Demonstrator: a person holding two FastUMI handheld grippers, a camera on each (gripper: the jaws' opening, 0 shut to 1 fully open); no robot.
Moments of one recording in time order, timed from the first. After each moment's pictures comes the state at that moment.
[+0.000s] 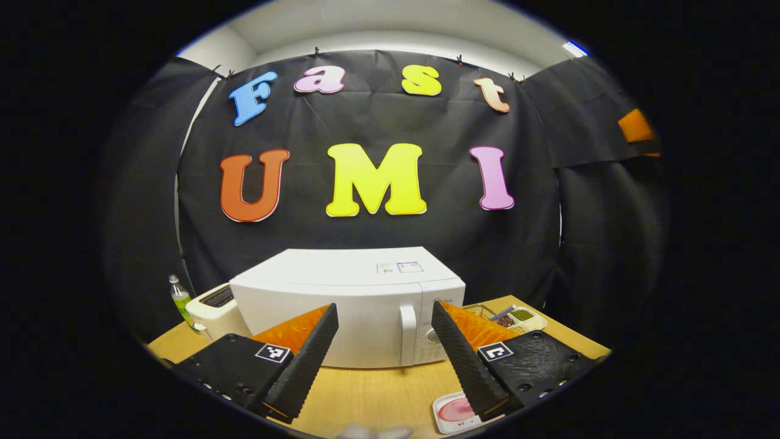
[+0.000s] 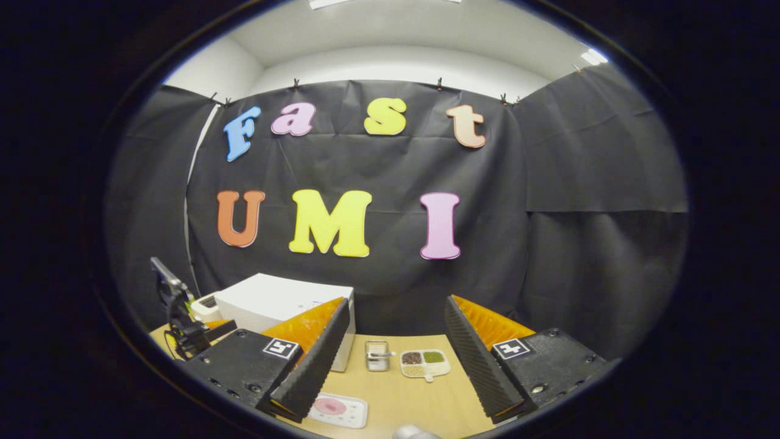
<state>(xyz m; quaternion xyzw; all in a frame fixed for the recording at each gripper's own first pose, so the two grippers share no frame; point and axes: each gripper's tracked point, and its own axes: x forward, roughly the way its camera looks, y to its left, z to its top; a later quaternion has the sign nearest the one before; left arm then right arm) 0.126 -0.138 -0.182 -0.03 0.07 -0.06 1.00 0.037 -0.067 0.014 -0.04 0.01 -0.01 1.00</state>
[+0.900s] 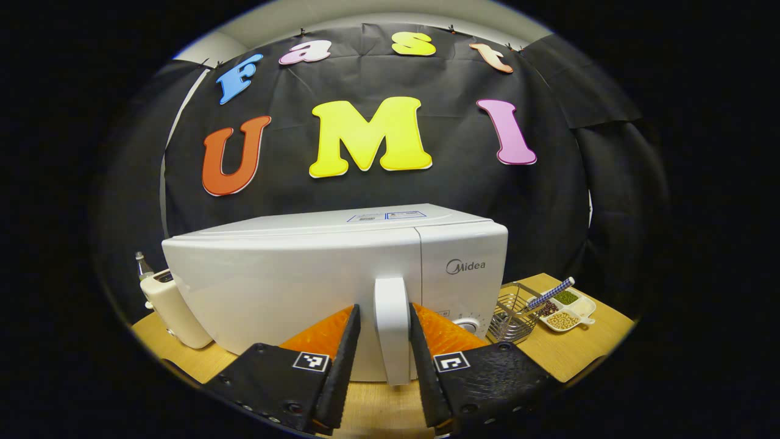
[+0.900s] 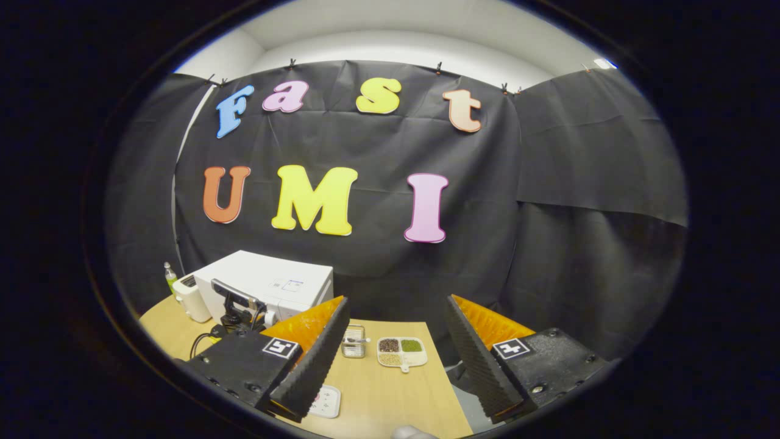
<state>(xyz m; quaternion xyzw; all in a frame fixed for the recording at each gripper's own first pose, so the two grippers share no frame) 0.222 -0.170 -0.269 -0.01 0.09 -0.03 1.00 0.047 -0.096 -0.005 -0.05 0.06 -0.03 1.00</state>
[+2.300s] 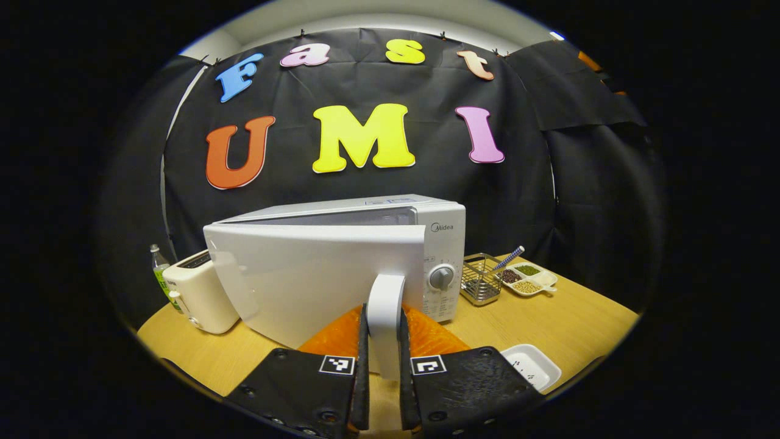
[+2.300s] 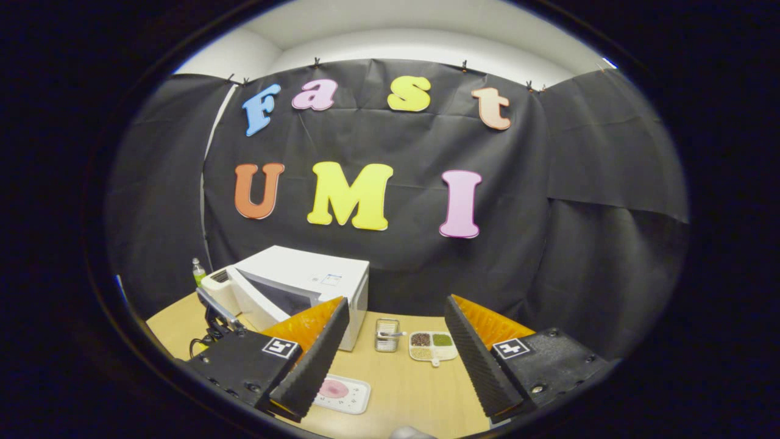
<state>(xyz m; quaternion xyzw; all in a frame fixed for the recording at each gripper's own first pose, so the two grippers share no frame) 0.100 -0.129 -0.269 0.02 0.10 -0.07 0.99 0.027 -0.030 -0.016 -0.05 0.07 0.04 1.00</state>
